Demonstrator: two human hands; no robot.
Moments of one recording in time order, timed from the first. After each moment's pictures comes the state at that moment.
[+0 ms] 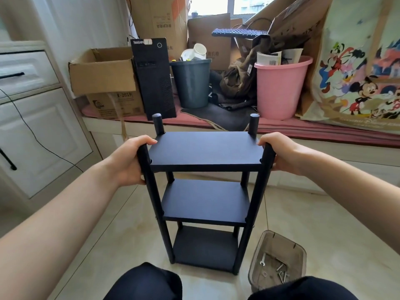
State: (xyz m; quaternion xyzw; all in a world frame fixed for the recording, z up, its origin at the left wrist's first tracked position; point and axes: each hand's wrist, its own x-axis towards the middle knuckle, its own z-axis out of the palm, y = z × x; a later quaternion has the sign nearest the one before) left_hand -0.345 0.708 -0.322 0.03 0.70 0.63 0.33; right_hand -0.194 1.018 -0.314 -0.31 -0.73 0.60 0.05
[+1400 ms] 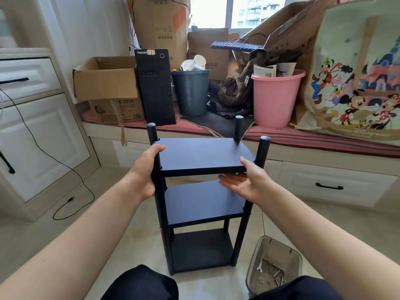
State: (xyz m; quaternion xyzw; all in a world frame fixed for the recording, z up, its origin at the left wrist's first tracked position) left_hand -0.304 0.733 -0.335 -0.02 0.67 0.71 0.22; right_hand -0.207 0.950 -0.363 -0.33 -0.37 0.86 0.10
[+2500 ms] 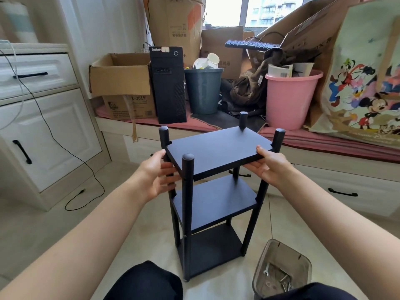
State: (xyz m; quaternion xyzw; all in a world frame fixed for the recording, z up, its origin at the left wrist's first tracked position) left_hand -0.311 0.713 -0.345 -0.05 0.66 0.70 0.25; right_hand -0.236 0.993 -0.356 -0.26 -0.47 0.83 0.17
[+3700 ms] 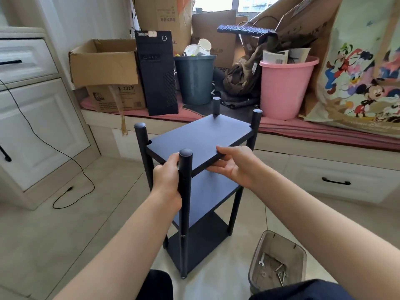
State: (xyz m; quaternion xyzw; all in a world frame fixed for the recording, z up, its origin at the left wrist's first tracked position) left_hand -0.286 0.771 -0.381 -0.05 0.56 0.81 0.16; right_hand -0.251 0.938 -0.363 -0.19 -0.48 0.86 0.04
